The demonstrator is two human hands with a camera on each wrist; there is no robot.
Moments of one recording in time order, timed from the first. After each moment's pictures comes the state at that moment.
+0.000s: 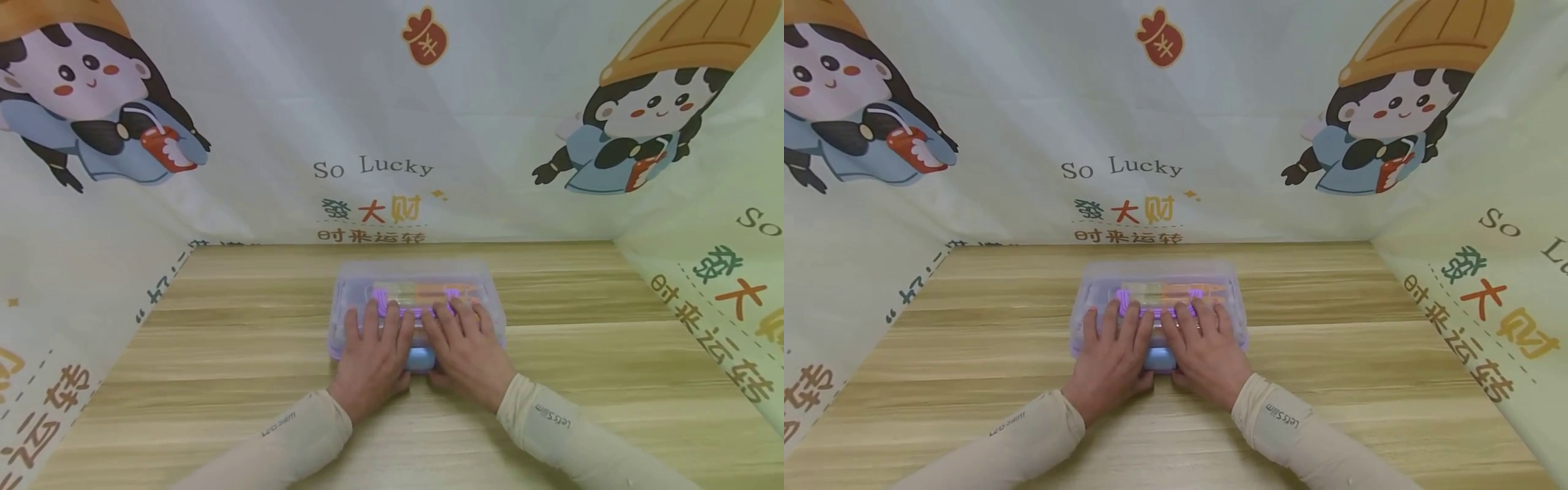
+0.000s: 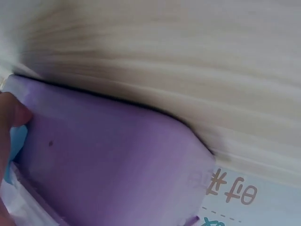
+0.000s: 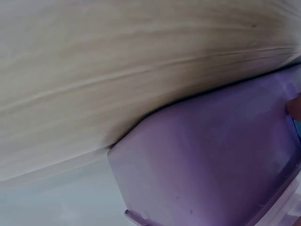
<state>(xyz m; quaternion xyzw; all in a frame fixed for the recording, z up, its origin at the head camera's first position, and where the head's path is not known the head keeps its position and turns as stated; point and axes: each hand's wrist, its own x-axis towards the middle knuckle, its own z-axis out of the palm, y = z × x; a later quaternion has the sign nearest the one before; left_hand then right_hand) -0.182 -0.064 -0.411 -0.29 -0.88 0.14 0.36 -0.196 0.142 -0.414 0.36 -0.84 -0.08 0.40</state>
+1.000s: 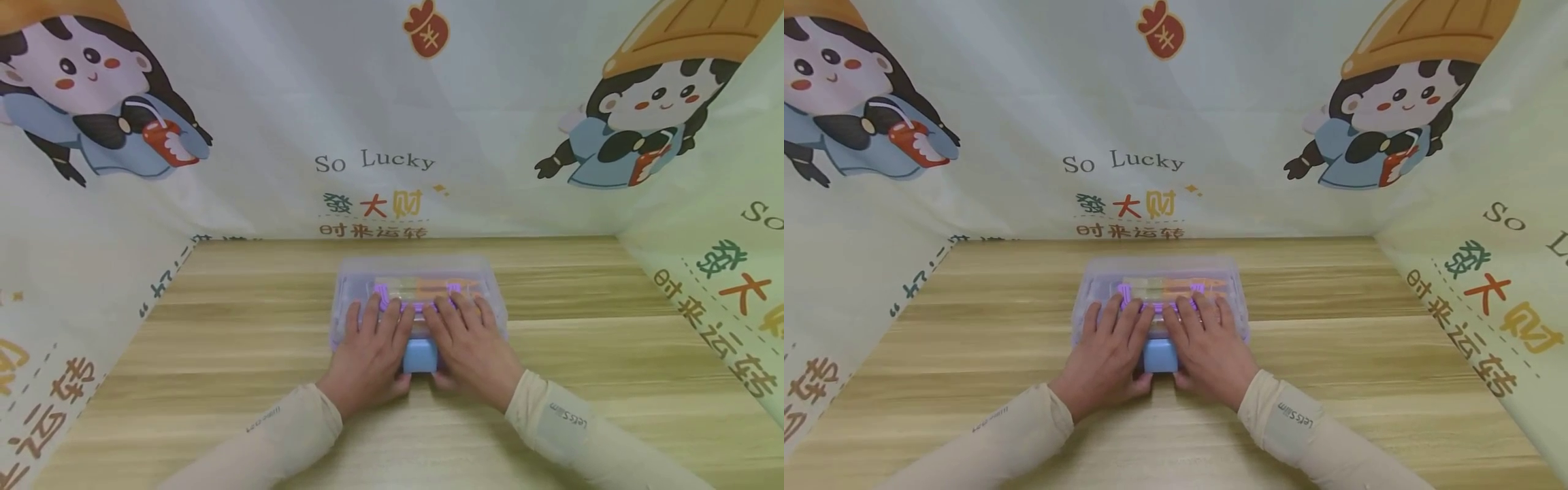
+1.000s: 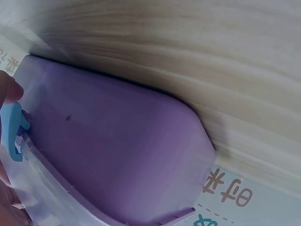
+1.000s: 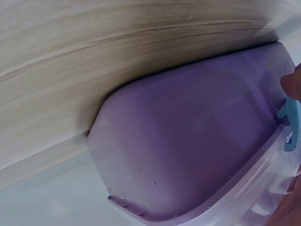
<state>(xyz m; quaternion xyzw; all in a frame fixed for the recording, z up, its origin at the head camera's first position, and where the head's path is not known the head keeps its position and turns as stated) -0.177 -0.072 -0.401 -0.33 -0.88 0.12 0.32 -0.186 0.145 -0.400 0.37 -0.86 -0.08 0.33</state>
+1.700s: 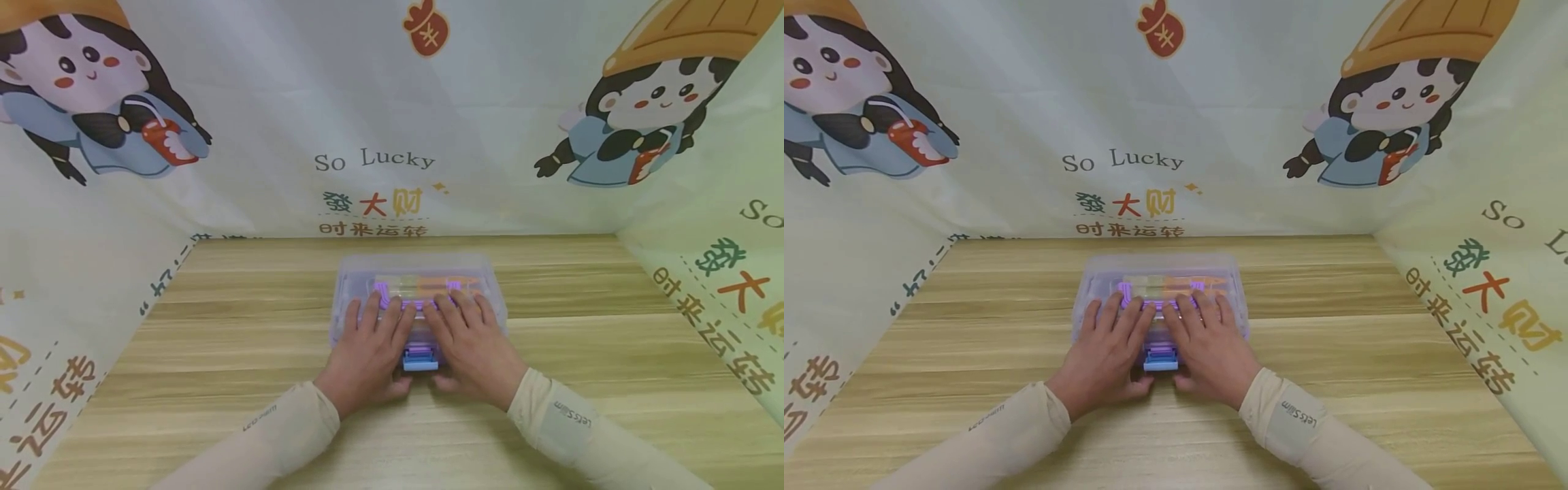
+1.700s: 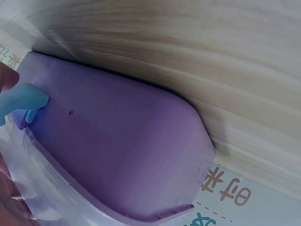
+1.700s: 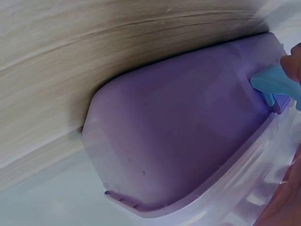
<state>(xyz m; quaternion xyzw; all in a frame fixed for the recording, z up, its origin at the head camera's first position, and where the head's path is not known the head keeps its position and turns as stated) -0.175 -0.077 -0.392 -0.34 -0.89 0.12 0.27 -0.182 0.148 -0.392 0.38 -0.88 -0.07 0.27</state>
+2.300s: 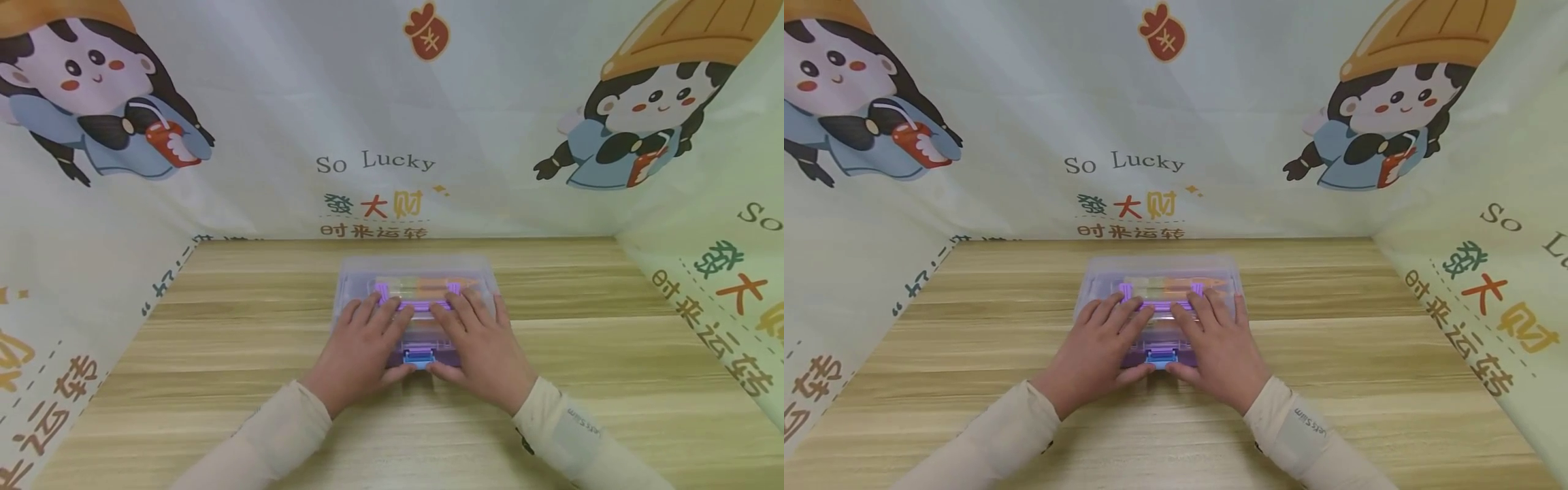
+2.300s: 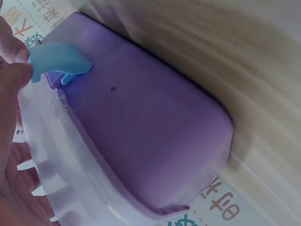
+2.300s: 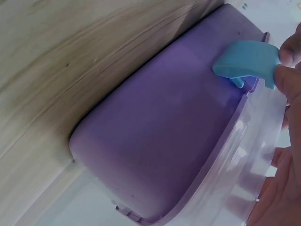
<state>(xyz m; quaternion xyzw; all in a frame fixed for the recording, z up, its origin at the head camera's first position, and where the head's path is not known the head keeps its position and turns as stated) -0.174 -0.086 -0.377 -0.35 -0.90 0.04 0.25 -0.175 0.155 -0.388 0.32 -0.91 0.03 0.25</state>
